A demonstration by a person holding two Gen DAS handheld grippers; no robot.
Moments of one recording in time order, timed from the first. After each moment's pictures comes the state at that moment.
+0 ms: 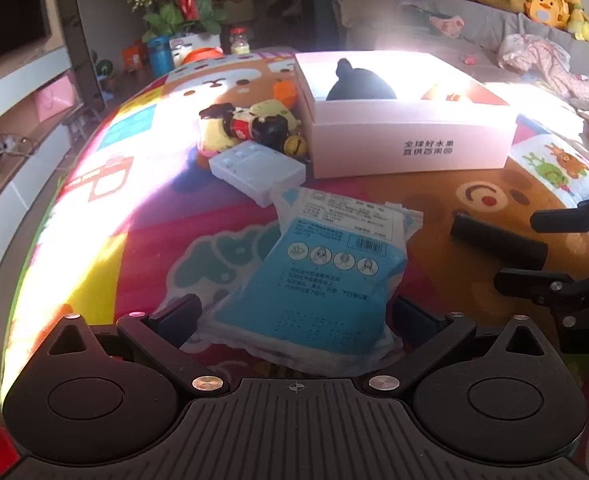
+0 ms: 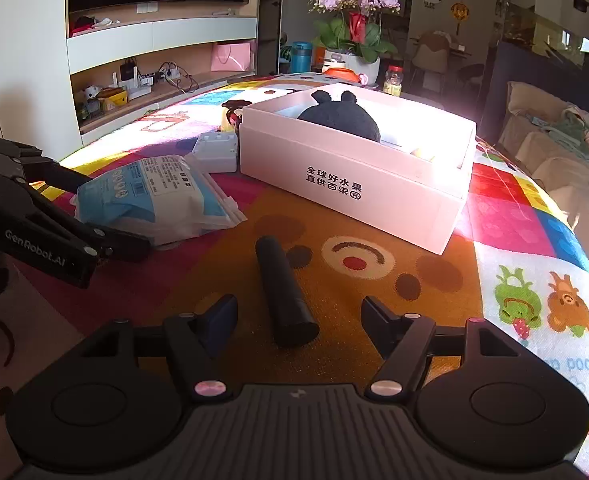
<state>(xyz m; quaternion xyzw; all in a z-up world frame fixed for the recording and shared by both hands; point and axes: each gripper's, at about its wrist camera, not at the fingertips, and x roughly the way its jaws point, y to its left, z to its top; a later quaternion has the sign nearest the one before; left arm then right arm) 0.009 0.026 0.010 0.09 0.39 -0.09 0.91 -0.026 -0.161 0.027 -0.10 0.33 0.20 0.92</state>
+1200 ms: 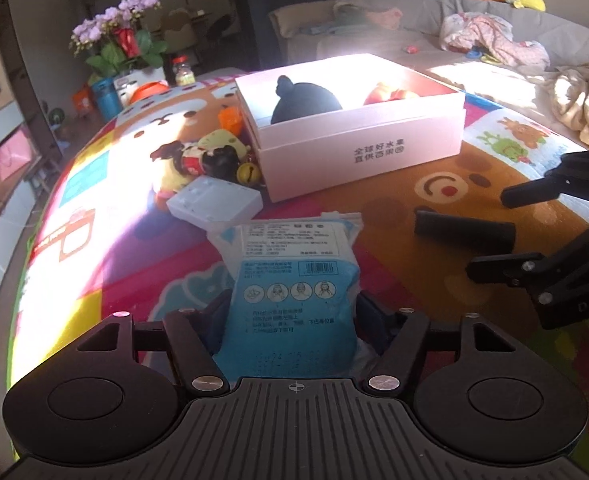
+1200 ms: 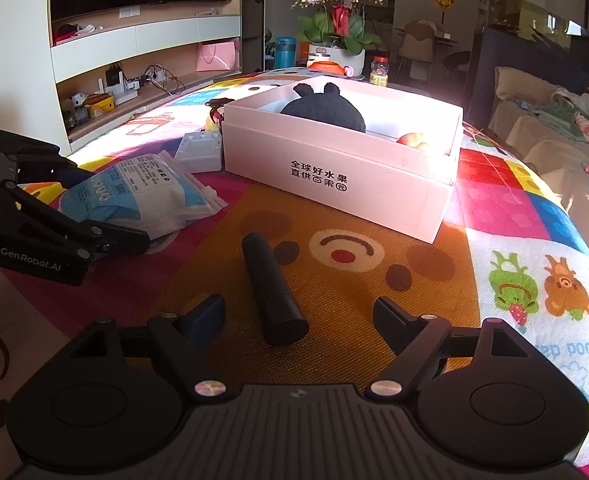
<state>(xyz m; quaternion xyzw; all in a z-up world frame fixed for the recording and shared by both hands) 0.005 0.018 0.019 0.15 0.35 -0.18 0.91 -0.022 -0.163 0.024 -0.08 0.34 0.18 0.92</state>
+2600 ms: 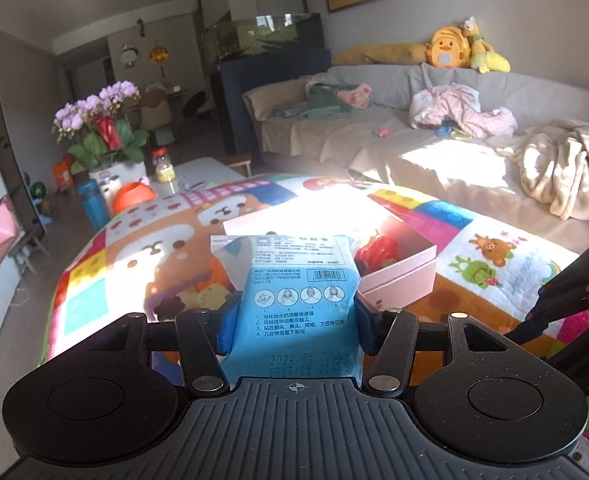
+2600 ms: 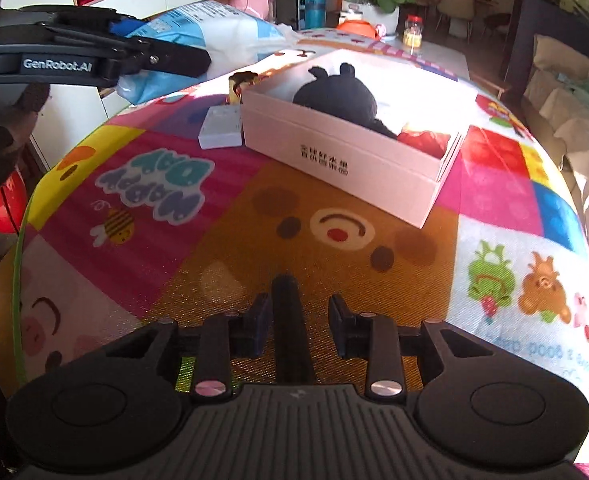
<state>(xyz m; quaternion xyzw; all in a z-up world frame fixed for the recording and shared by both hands) 0.031 0.000 0.108 0.14 0.25 -0.23 0.93 -0.021 -0.188 0.060 -0.09 0.43 0.23 0.87</state>
